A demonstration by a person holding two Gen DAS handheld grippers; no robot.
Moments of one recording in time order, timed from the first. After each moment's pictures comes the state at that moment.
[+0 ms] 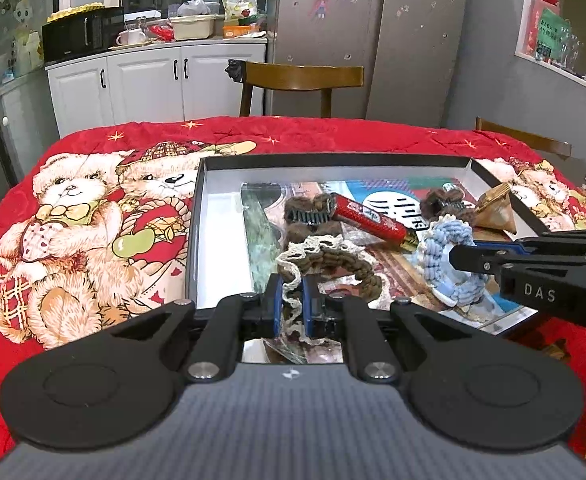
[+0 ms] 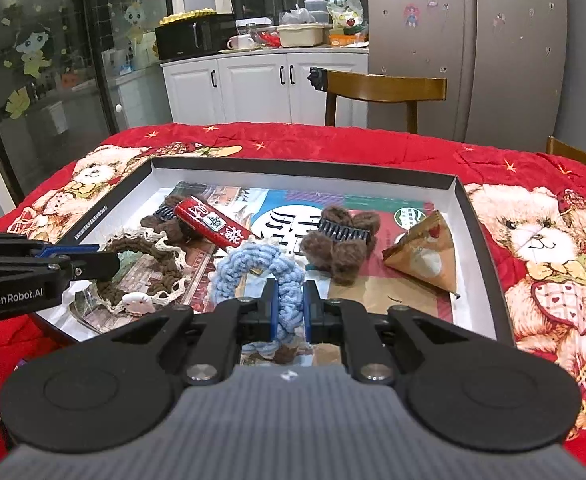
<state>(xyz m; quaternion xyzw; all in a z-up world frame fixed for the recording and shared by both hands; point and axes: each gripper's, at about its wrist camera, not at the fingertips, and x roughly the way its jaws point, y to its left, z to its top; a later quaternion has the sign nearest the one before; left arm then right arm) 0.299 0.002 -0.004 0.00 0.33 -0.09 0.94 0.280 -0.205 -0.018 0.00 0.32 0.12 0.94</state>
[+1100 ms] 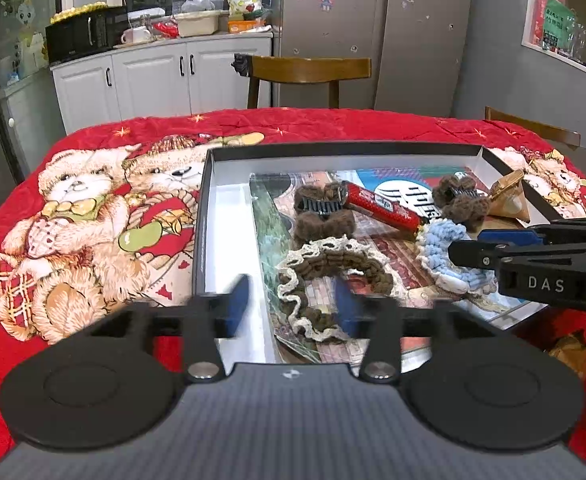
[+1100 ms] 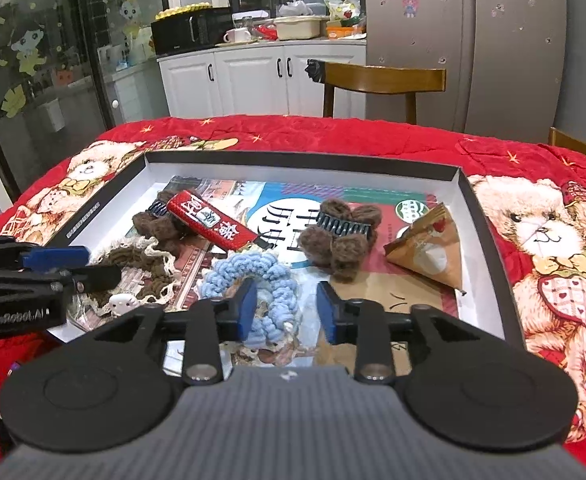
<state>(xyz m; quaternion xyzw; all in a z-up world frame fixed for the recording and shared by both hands) 0.300 0.001 -0.010 0.01 0.33 -0.08 0.94 0.287 -0.204 -0.022 0.00 0.33 0.12 0.94</state>
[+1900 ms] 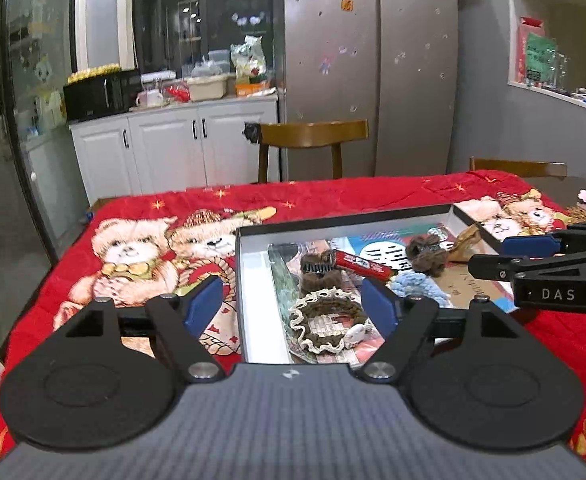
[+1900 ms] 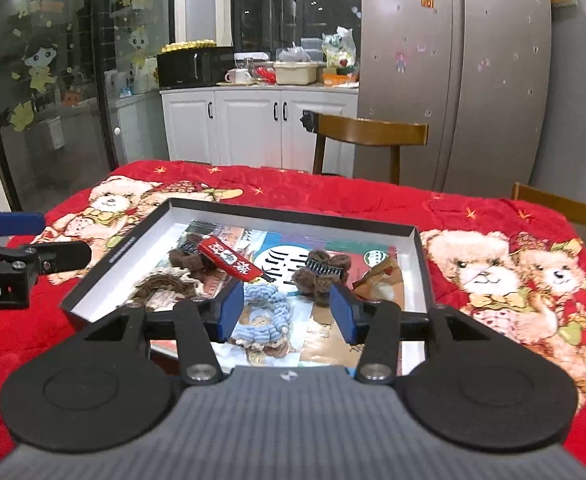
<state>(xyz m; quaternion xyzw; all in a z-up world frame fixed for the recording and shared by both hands) 0.217 0.008 0.065 0.04 0.24 -0.07 0.97 0.218 -0.212 0.040 -0.03 0.27 0.11 0.96</state>
